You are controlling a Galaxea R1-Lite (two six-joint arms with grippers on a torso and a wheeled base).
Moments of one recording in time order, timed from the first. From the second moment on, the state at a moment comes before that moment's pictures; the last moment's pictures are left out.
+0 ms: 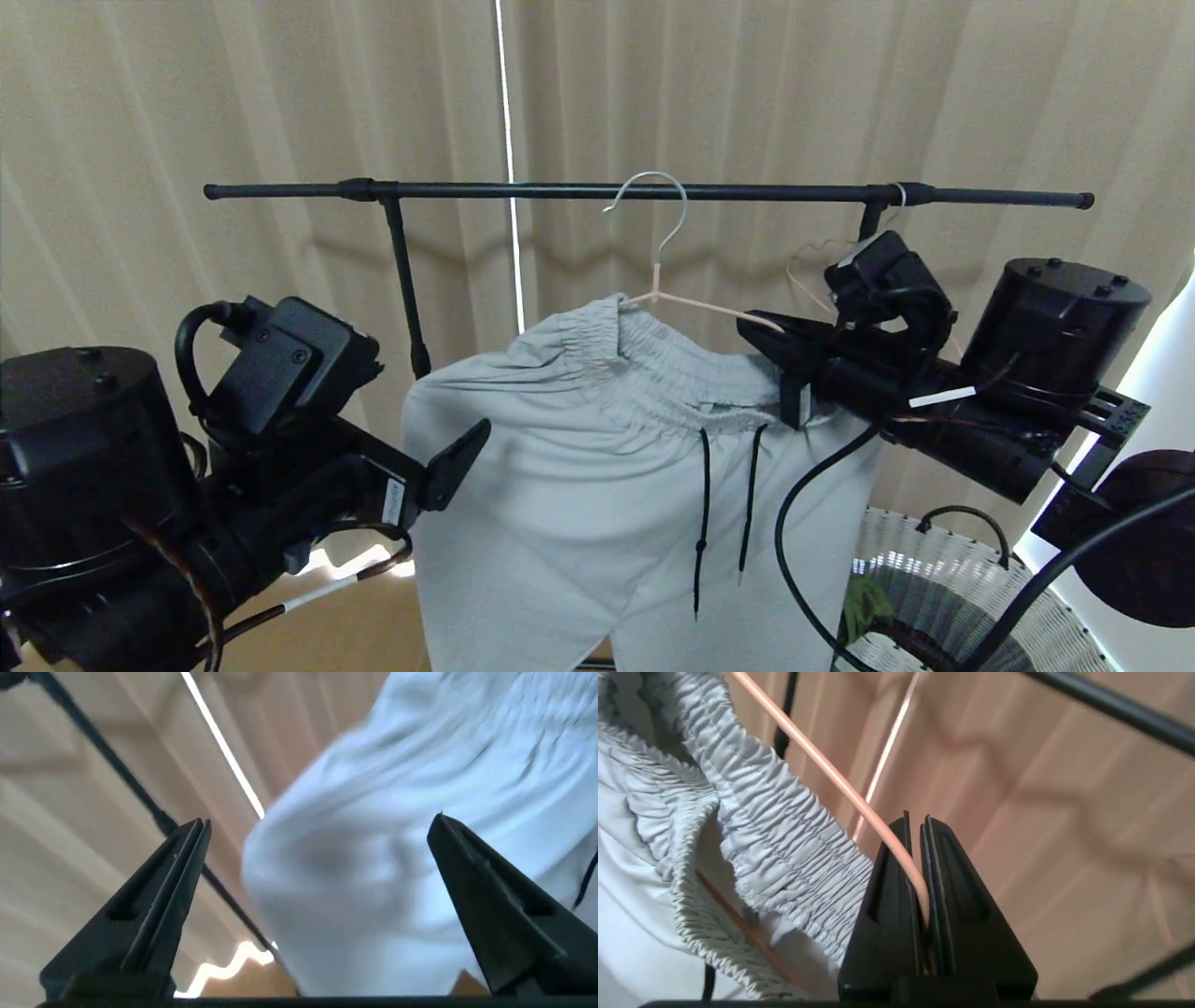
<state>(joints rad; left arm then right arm) -0.63 1.40 -0.49 -0.75 0.30 0.28 0.50 1.72 -0.74 -0.96 0.09 -0.26</state>
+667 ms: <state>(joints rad) -0.53 1.42 -0.41 -0.75 0.26 0.24 0.49 1.59 -0.68 -0.96 0.10 -0.25</state>
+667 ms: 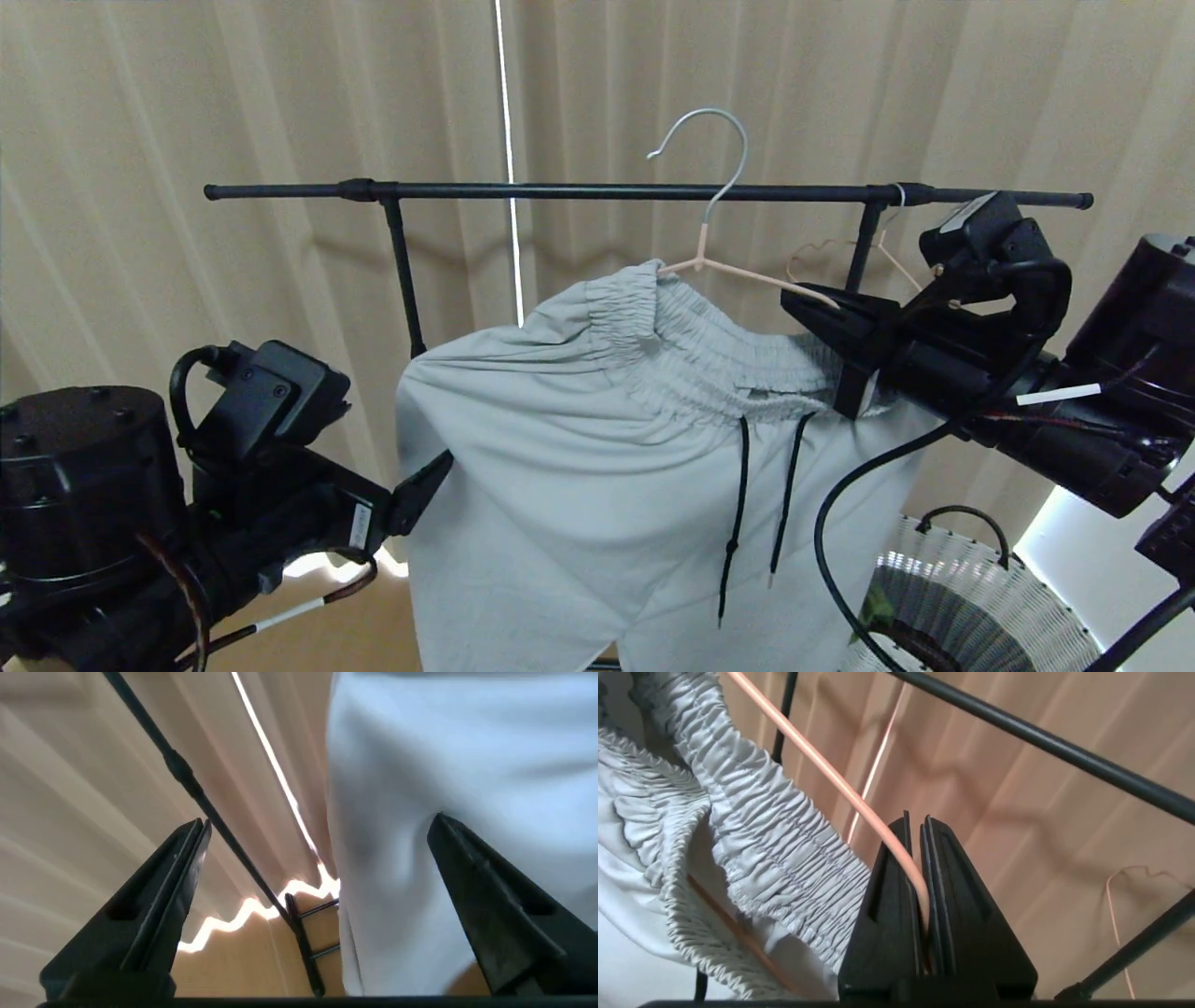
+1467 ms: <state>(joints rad) -0.41 1.48 -0.42 -0.76 0.26 0.26 0.48 1.57 -0.67 -0.96 0.09 -0.25</state>
